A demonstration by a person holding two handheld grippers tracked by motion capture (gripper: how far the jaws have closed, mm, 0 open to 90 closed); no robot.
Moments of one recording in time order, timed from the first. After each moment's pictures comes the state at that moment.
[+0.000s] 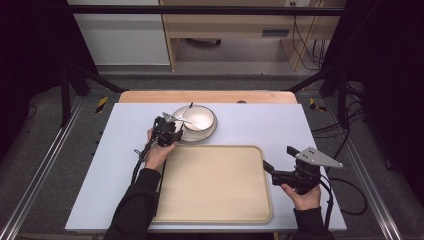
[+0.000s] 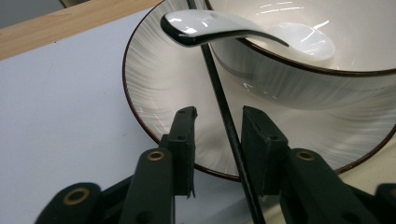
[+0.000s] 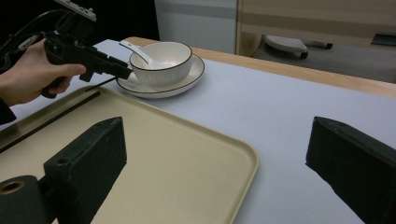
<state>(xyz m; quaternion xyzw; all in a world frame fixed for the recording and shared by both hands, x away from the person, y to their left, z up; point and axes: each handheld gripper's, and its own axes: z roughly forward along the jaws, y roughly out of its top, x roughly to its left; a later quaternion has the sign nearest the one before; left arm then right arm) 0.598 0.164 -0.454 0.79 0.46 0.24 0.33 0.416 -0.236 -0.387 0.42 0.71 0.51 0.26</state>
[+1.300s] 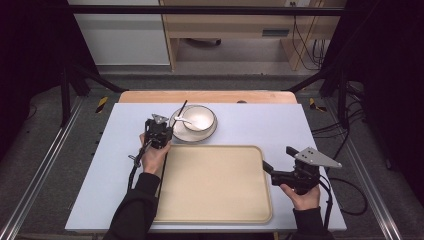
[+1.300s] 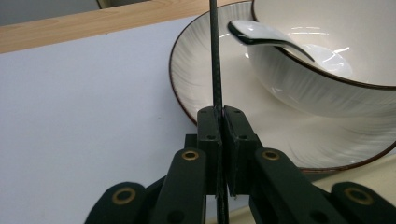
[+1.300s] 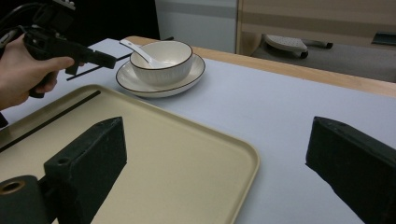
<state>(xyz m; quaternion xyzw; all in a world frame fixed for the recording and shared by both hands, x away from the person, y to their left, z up) 0.577 0.182 -0.444 0.73 0.52 0.27 0.36 0.416 -0.235 -0.388 0.42 0.71 0.51 0.26</state>
